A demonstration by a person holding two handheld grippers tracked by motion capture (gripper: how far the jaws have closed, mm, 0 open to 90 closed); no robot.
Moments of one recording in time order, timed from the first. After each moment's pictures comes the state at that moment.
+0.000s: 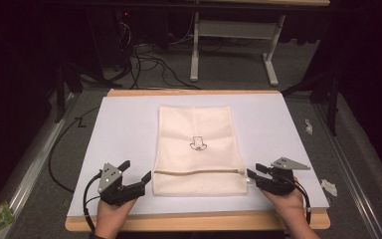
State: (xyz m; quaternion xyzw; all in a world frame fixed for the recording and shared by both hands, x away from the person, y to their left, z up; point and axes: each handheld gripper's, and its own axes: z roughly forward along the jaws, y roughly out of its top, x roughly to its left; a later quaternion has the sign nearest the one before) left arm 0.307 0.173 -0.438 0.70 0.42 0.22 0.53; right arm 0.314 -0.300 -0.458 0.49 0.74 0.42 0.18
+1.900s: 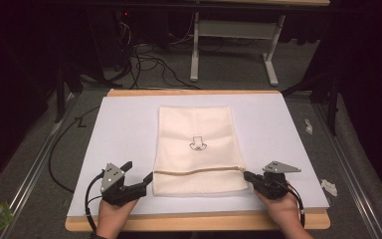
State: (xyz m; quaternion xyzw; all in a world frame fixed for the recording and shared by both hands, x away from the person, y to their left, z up) left arm 0.308 0.170 -0.440 0.71 0.42 0.22 0.52; right arm 0.309 -0.284 -0.463 0.47 0.76 0.42 0.16
